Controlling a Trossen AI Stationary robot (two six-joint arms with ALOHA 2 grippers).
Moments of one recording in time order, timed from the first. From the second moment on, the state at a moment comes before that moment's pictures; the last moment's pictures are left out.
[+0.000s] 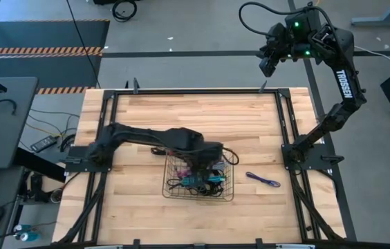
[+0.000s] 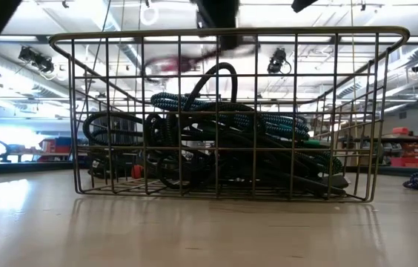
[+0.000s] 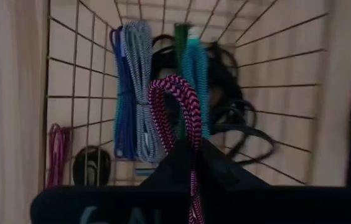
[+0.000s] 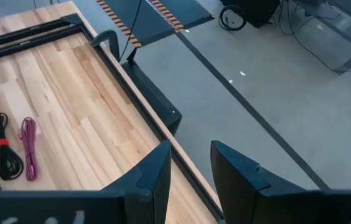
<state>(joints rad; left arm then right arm) -0.15 2.13 2.18 -1.28 0.02 -0.18 -0.74 1.53 2.33 -1.46 0.00 -0.17</state>
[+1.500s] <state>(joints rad) -0.08 2.39 2.18 -1.21 0.10 0.15 -0.74 1.53 2.33 -1.46 -0.01 -0.19</state>
